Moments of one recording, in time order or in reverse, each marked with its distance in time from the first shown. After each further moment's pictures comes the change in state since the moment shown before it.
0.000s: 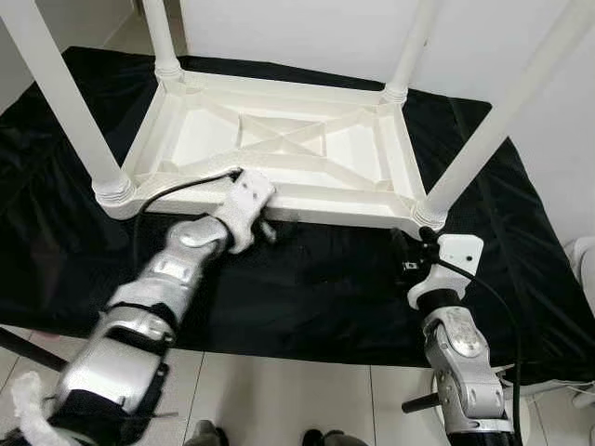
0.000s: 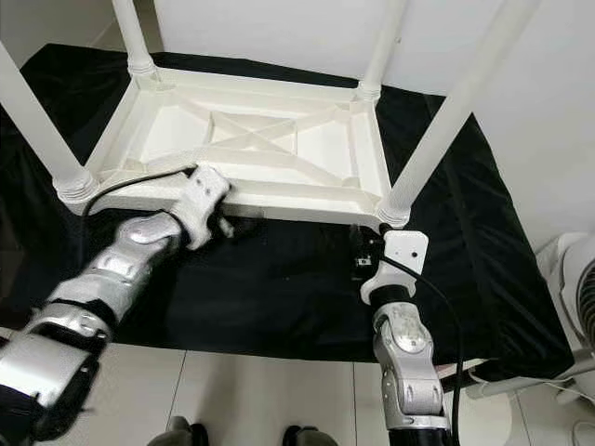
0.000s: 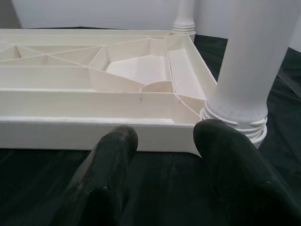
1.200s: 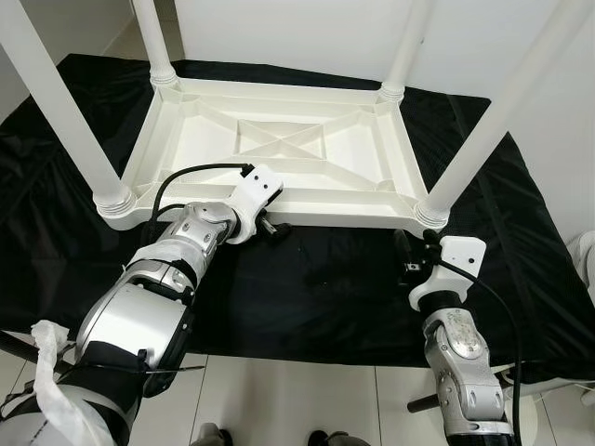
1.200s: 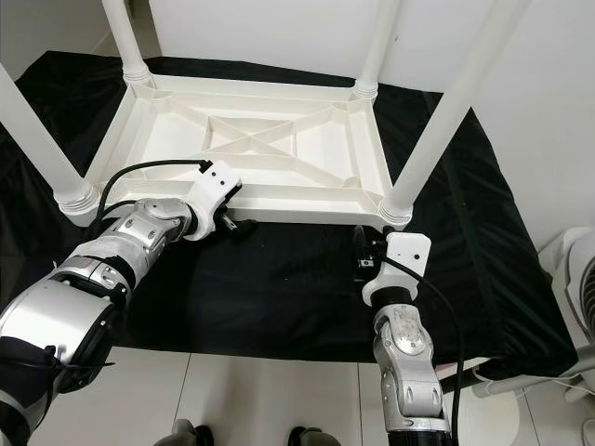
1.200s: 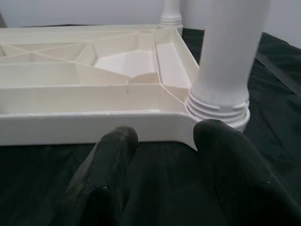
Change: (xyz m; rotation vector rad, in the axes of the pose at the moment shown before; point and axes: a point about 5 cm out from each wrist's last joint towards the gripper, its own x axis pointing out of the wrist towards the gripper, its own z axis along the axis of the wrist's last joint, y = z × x) left arm 0.010 0.030 -0.008 -0.142 0.296 0.341; right arm -0.003 -0.002 -0.003 0.005 0.013 -0.033
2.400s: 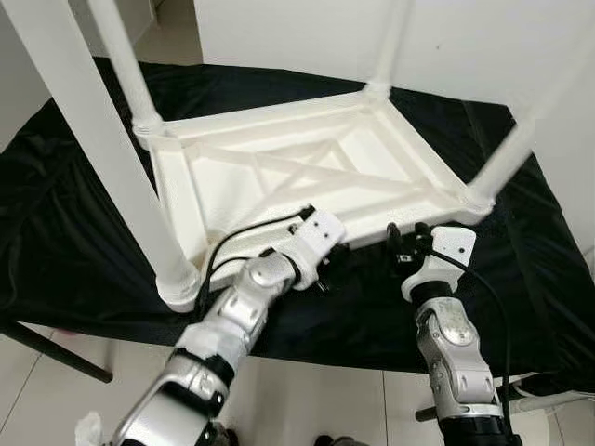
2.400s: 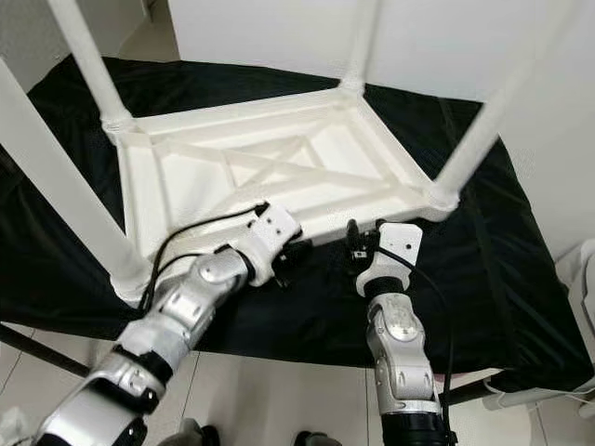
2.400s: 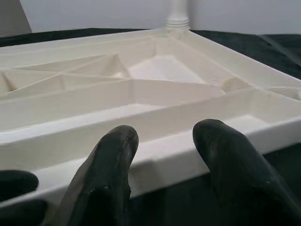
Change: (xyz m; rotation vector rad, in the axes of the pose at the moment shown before) left arm 0.004 -0.124 0.017 0.014 -0.338 -0.166; right arm 0.016 0.008 -0.001 0.016 -0.002 0.017
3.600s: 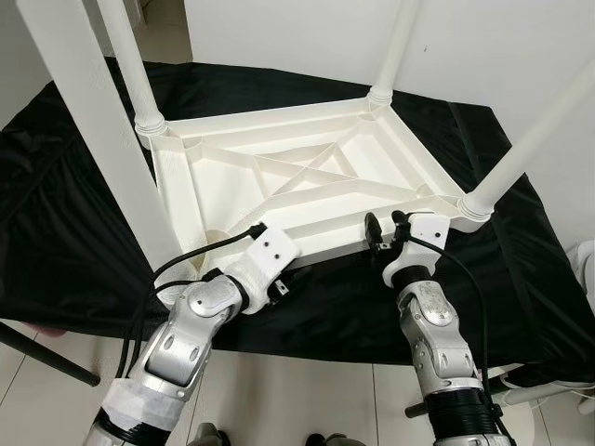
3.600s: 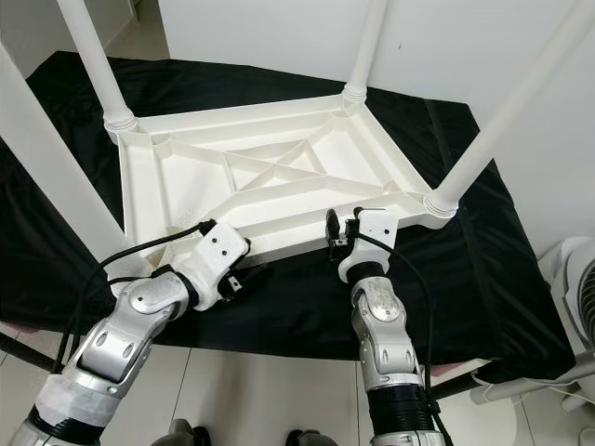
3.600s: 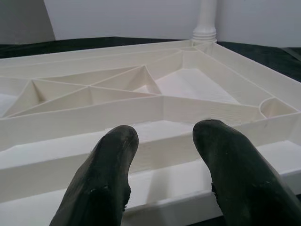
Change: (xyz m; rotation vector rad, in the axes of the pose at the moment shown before) left arm -0.083 0.018 -0.006 0.021 0.112 0.141; right arm 0.023 0.022 -0.001 0.025 -0.020 0.114
